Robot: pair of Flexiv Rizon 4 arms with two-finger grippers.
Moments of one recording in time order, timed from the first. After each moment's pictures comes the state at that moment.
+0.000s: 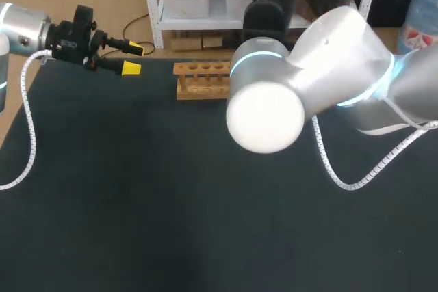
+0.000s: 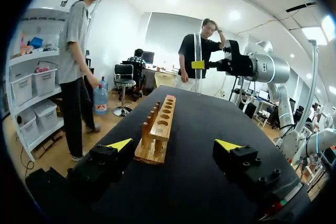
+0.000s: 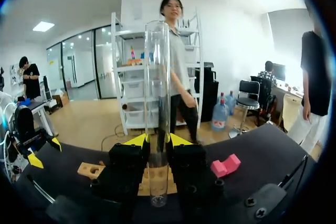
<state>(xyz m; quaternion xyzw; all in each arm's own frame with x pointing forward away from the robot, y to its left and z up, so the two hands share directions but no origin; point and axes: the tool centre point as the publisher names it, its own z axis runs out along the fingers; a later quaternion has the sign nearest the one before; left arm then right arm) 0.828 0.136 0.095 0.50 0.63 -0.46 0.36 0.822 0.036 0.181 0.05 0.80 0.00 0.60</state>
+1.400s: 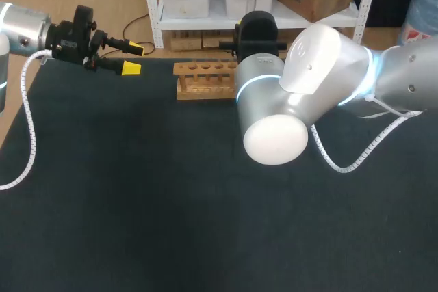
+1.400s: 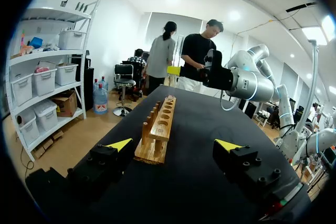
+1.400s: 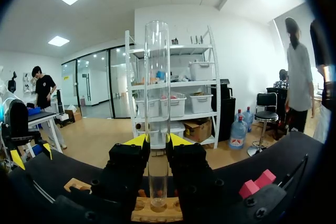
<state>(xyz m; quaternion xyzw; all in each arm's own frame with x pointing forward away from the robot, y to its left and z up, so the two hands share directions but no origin) 0.828 0.136 0.095 0.50 0.63 -0.46 0.36 0.887 0.054 0.150 0.01 0.74 0.04 0.67</state>
